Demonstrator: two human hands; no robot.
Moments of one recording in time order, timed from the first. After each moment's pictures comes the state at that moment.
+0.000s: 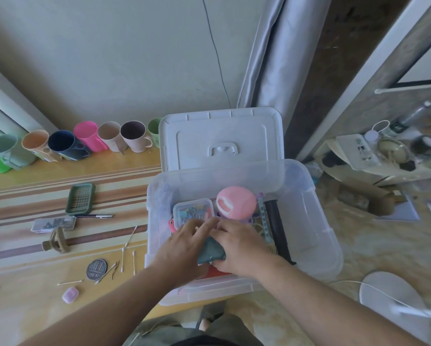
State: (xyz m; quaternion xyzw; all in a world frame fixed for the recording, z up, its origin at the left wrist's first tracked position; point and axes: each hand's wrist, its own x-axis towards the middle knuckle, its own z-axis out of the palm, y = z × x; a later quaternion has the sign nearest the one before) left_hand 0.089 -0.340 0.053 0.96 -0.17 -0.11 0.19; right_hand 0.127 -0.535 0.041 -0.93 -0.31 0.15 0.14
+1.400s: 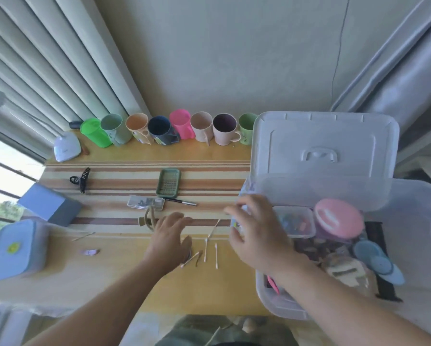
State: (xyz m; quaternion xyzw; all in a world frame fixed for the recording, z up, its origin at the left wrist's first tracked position) left_hand 0.043 -0.077 -0.006 0.96 0.12 -0.08 0.24; right_hand 0.128 -0.321 0.067 -0.88 -0.35 -0.06 0.31
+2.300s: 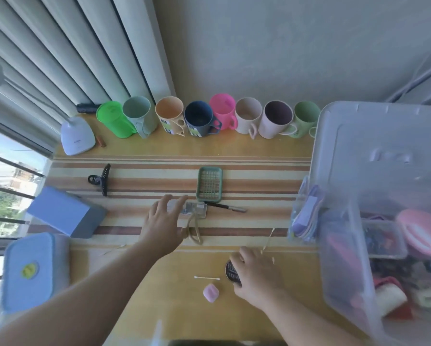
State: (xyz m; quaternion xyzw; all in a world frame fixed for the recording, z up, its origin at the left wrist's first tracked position) left_hand 0.083 0.120 -0.058 0.96 0.13 -0.20 0.15; right_hand 0.062 -0.166 -0.096 -0.92 -0.31 0.25 0.02
